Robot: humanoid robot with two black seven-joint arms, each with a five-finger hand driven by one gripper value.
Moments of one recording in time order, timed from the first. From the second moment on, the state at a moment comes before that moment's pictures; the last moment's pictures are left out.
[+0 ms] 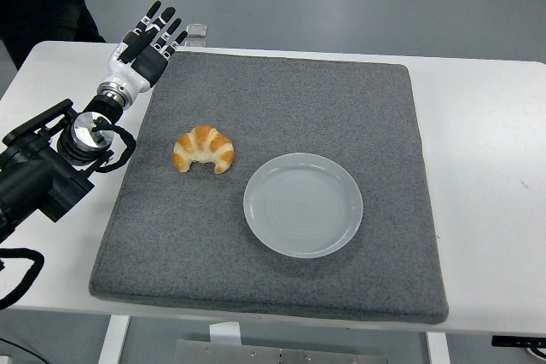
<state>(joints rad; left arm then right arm) -0.83 0.26 -0.71 -0.58 -0.31 -0.26 -0.25 0.03 0.00 -0.14 0.15 0.04 0.04 -0.06</state>
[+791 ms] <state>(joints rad) -0.85 0.31 -0.71 -0.63 0.13 -0.29 -0.31 0.03 0.00 -0.14 0.15 0.04 0.04 -0.06</state>
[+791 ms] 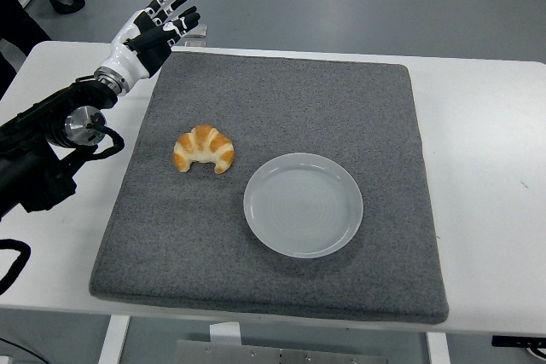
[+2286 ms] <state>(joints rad) -0.93 0.60 -0.51 -1.07 1.44 -0.41 -0.32 0.03 0.00 -0.14 0.15 0.04 0.04 -0.06</state>
